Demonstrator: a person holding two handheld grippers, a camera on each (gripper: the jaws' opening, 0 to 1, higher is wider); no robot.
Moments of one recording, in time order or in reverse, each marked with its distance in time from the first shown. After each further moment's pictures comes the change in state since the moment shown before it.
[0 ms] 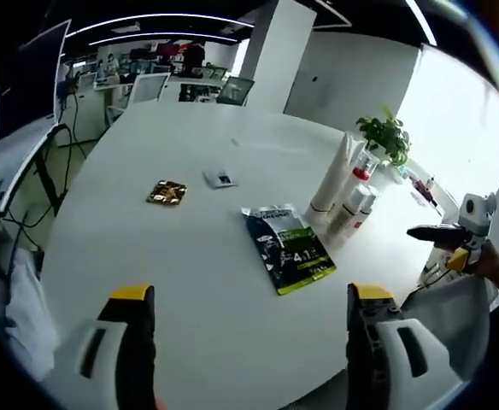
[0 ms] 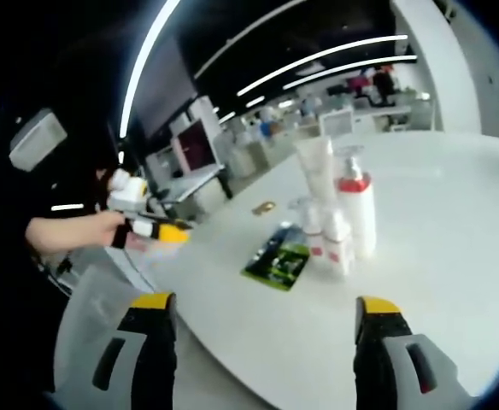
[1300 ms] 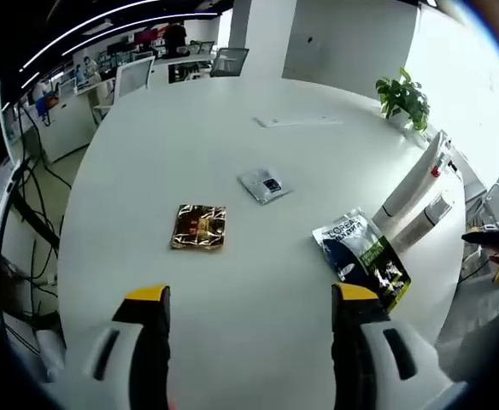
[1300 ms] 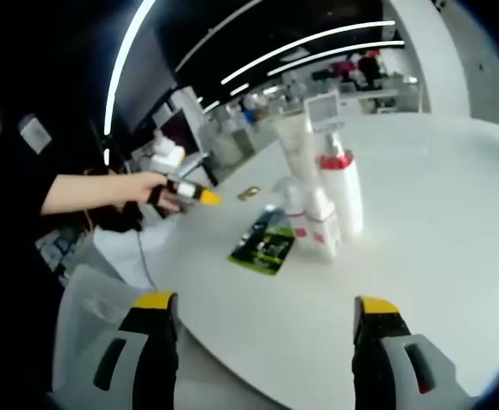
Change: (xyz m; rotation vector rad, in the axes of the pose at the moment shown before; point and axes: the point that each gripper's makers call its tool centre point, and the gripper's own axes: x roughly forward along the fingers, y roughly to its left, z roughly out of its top) left arm 0.096 0.092 0.056 0.141 0.179 0.053; right arm 0.003 -0.015 -0.016 0.054 0.078 -0.057
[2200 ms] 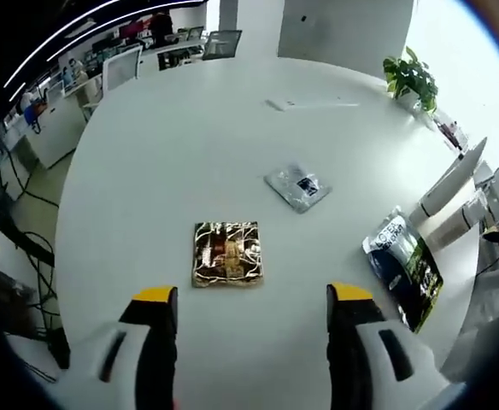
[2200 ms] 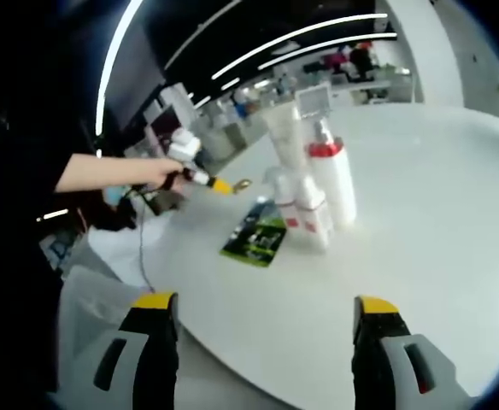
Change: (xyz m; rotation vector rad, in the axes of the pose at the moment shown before) left arm 0.052 0.039 0.019 0.063 0.101 0.013; right arm 0.002 -0.009 -0.008 0.035 0.033 -0.029
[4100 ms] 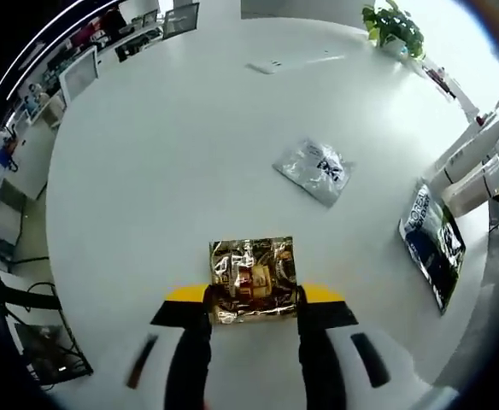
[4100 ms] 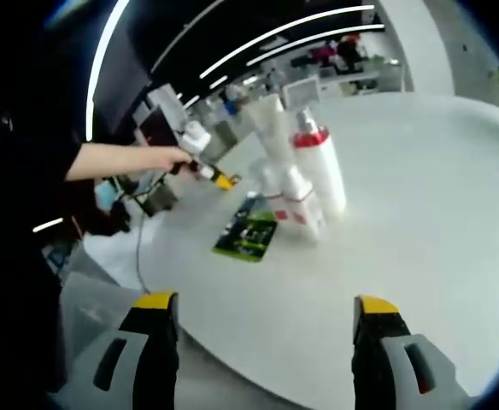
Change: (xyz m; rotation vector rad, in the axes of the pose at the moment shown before) left arm 0.038 0.019 0.008 0.215 0.184 -0.028; right arm 0.001 -0.008 -0.006 0.049 0.022 -0.026
